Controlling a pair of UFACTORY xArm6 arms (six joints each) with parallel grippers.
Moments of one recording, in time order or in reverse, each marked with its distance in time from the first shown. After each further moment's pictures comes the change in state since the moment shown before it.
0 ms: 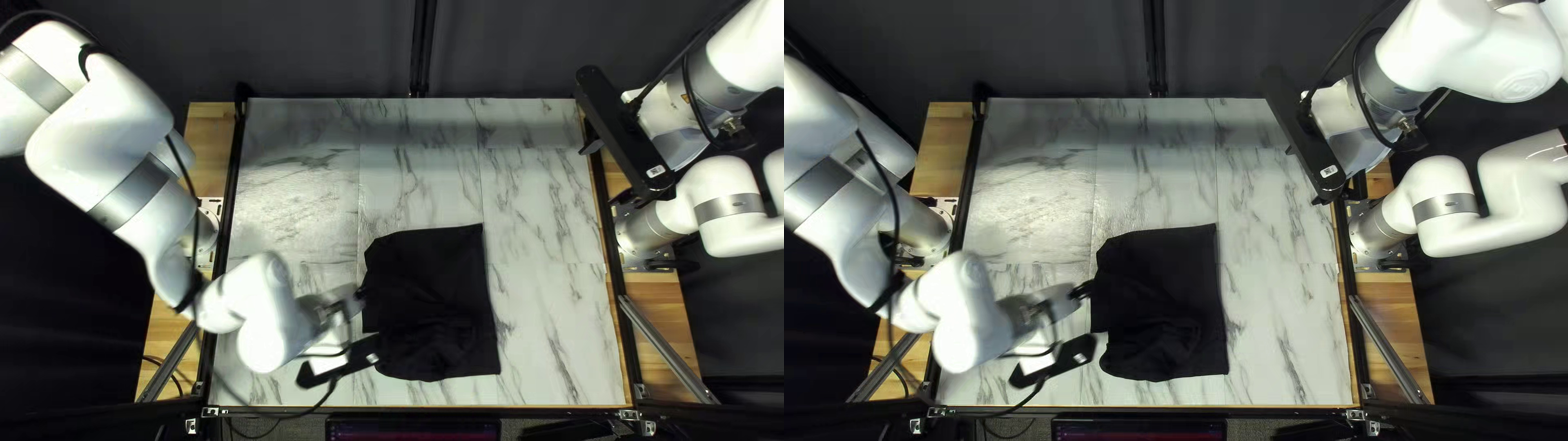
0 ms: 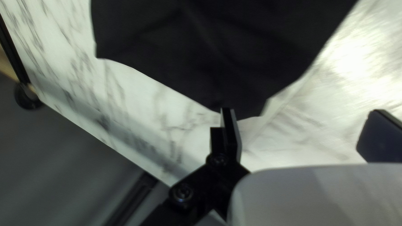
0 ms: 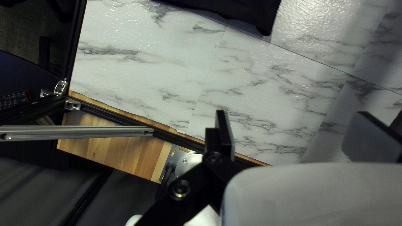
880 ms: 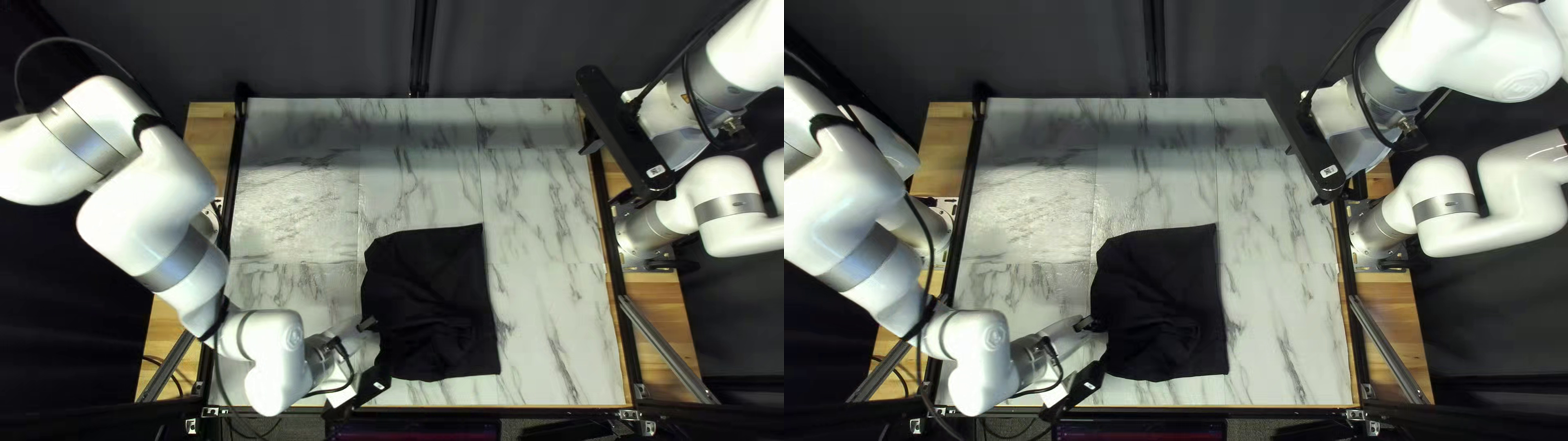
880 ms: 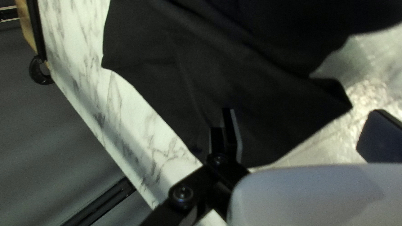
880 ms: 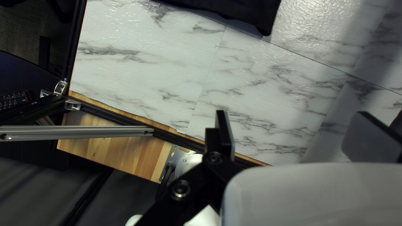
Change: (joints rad) left arm -0.025 0.303 -0.166 0.259 -0.055 -0.457; right arm 0.000 0.000 0.000 0.000 0.000 0.000
